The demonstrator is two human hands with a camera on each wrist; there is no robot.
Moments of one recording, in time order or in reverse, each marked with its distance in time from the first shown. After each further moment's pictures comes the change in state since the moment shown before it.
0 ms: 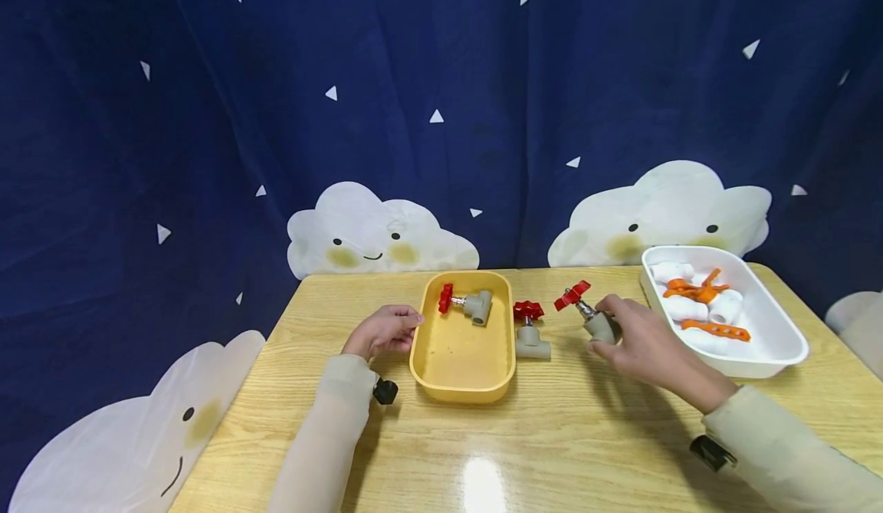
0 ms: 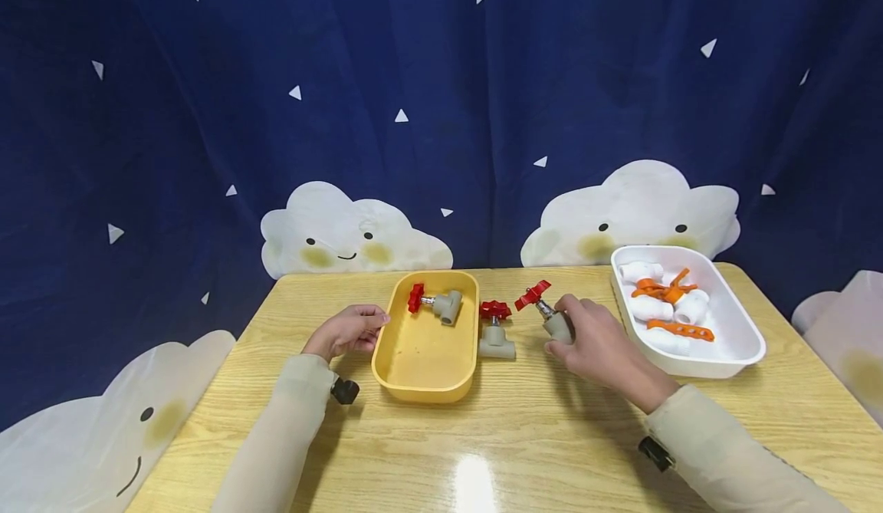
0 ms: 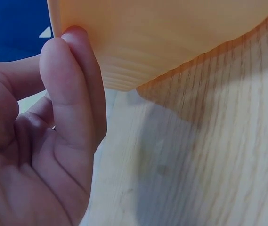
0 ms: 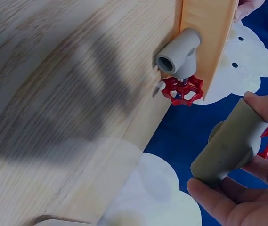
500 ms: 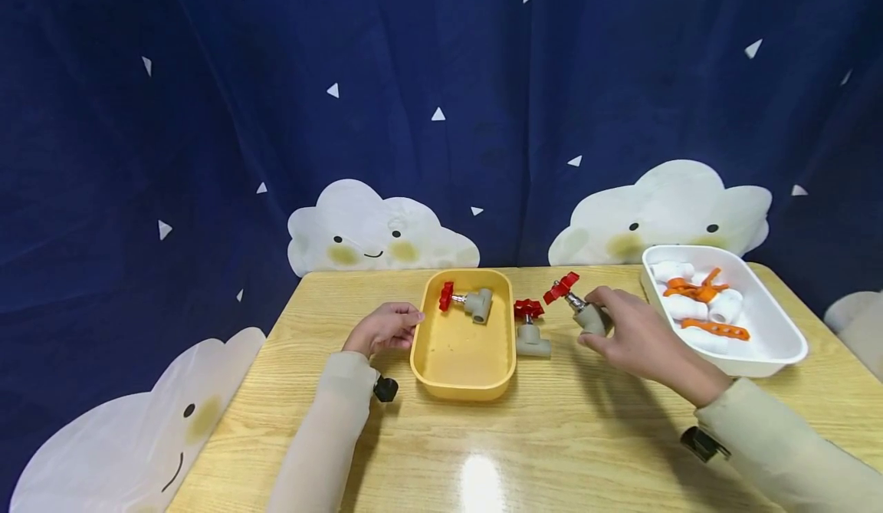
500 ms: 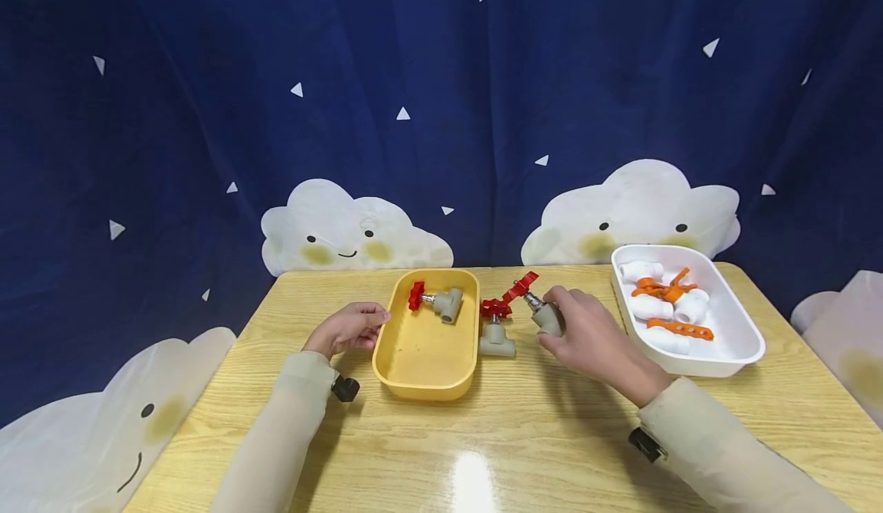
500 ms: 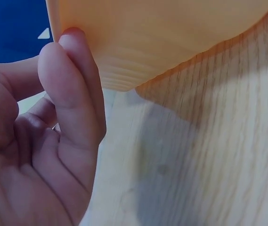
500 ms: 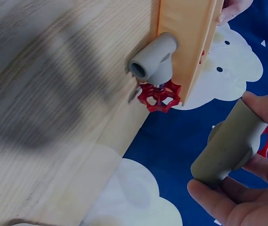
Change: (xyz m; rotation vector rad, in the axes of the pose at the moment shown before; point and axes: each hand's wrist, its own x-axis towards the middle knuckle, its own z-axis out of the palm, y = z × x) left_hand 0.001 0.001 -0.001 -0.001 -0.006 -0.009; right_hand 0.009 -0.019 -0.009 0.004 -0.015 -0.010
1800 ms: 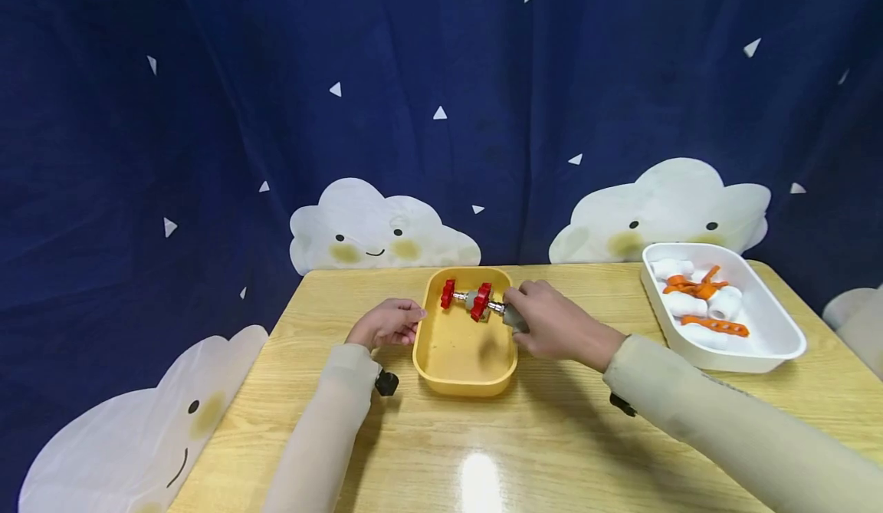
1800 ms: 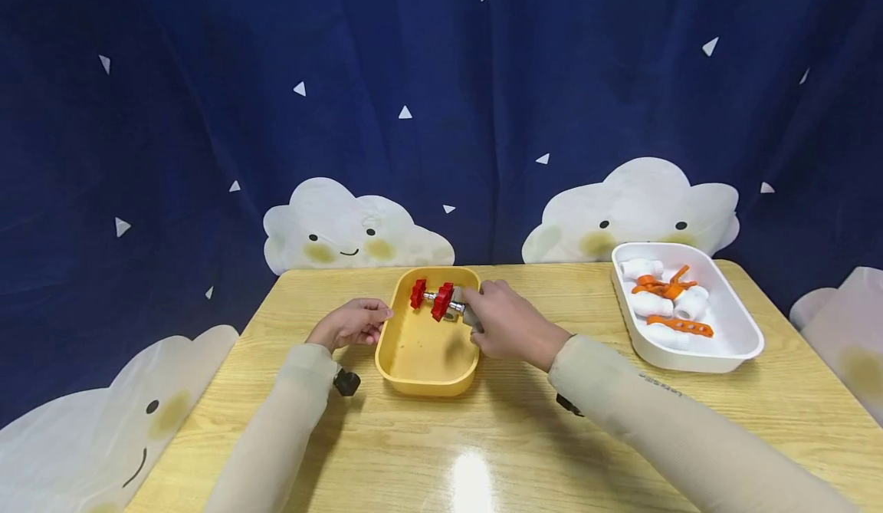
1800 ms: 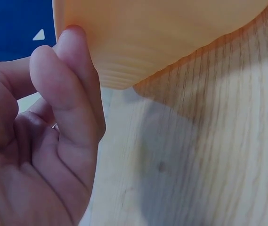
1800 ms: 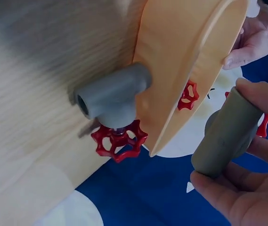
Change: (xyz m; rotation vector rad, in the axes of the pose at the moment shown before) left_hand 0.003 0.004 -0.001 0.040 -0.014 -0.024; right_hand 0.052 -0.067 0.041 -0.160 -0.107 -0.320
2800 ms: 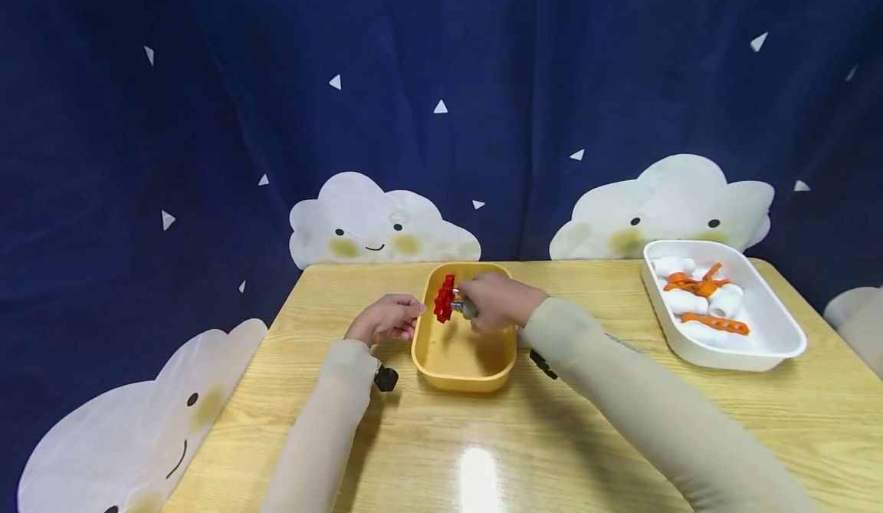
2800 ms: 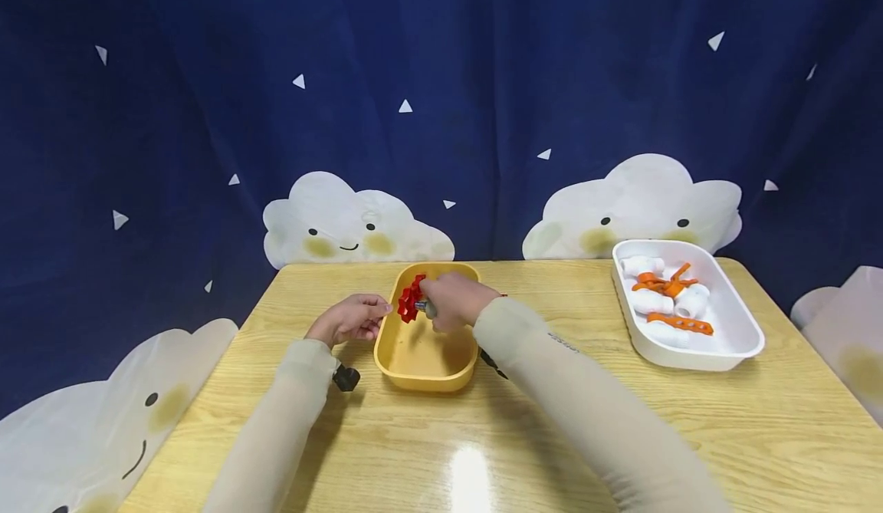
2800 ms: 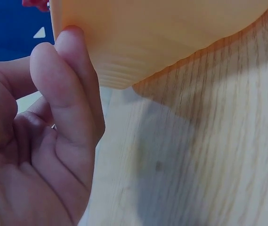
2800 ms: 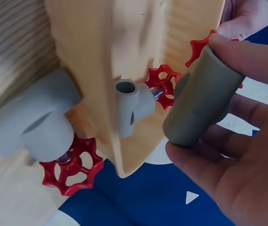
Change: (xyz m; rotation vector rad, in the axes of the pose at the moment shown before) left_hand -0.002 0.001 0.000 -0.029 -0.008 0.009; right_hand 0.078 -0.019 0.018 0.059 -0.405 0.037
